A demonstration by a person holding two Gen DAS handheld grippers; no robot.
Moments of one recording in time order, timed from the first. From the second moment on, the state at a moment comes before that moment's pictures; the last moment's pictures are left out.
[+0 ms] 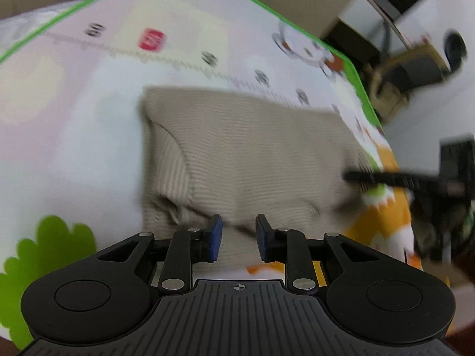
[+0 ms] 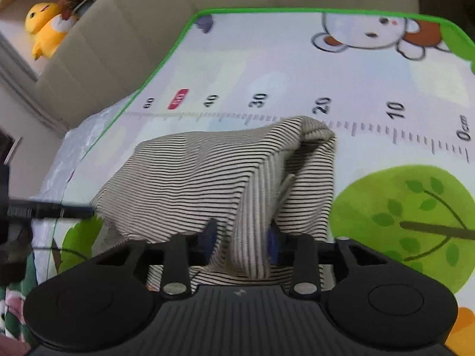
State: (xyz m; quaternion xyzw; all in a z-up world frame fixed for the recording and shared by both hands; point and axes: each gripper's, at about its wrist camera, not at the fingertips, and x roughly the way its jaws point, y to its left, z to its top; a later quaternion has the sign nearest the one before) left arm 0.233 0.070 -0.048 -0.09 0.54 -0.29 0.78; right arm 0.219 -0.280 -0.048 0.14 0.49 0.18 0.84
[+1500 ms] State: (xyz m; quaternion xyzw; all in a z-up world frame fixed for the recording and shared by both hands) left arm 0.256 0.092 -0.081 -0.13 0.56 -0.29 0.76; right arm 0.231 -0.271 -0.083 0.14 0.52 0.18 0.83
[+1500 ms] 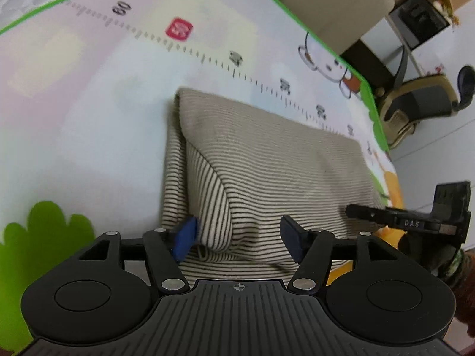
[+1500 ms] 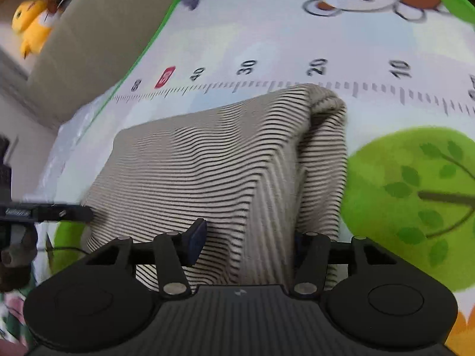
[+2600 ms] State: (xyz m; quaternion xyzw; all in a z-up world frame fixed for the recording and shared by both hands) left arm 0.218 0.082 -0.046 -0.13 0.56 -0.37 0.73; right arm 0.251 -0.239 -0.057 -0.09 0.43 0.21 0.87
